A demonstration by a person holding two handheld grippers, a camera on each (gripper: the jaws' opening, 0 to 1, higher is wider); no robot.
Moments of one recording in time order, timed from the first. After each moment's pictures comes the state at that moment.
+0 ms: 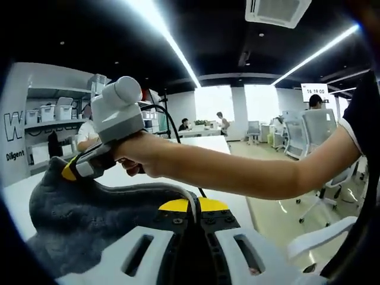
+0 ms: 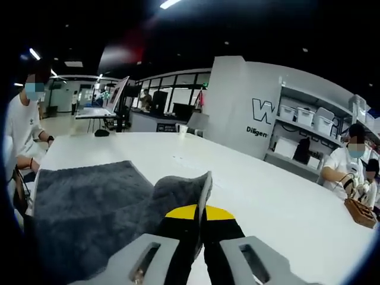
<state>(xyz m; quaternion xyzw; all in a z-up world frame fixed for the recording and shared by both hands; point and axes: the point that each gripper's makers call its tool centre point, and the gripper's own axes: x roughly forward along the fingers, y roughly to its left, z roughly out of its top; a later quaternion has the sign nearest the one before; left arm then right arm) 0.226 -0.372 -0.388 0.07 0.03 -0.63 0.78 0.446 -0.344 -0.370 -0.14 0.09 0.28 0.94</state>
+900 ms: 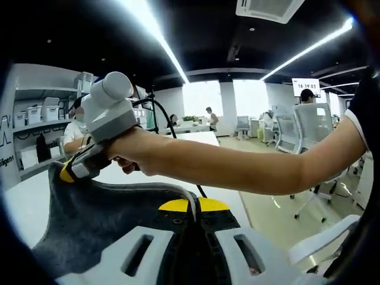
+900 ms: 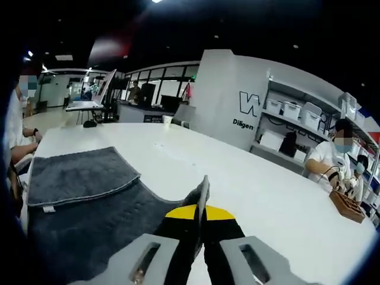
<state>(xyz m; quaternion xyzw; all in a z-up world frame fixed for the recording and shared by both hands) 0.217 -0.420 -0.395 0.09 0.03 -0.66 0.75 0.444 -0.409 -0.376 -0.15 0.11 0.24 0.95</state>
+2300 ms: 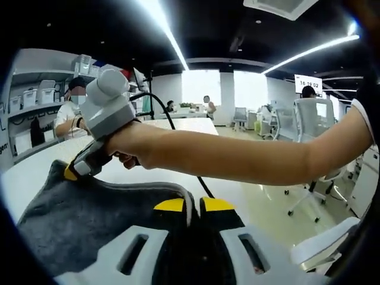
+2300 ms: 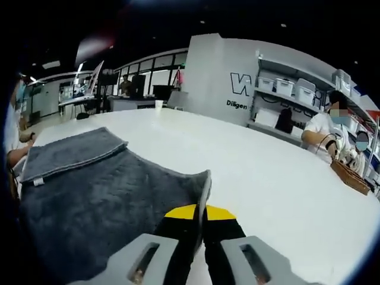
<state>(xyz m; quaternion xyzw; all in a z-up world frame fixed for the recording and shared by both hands) 0.210 -0.457 -0.447 0.09 0.09 -0.66 0.74 0.445 -0.466 -0.451 -0.11 0.17 0.22 0.95</state>
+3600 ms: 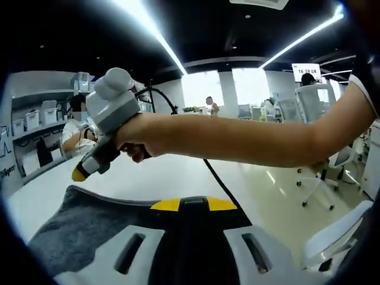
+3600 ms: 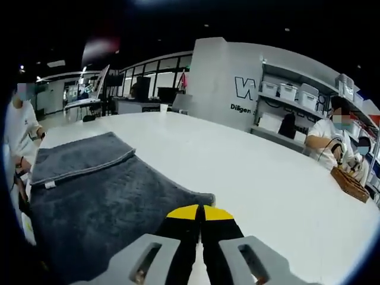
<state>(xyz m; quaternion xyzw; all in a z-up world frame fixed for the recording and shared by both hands) 0.206 -0.464 -0.448 0.14 0.04 -0.65 0.74 0.424 -0.459 -0.429 -0.13 0.17 0.24 0.95</state>
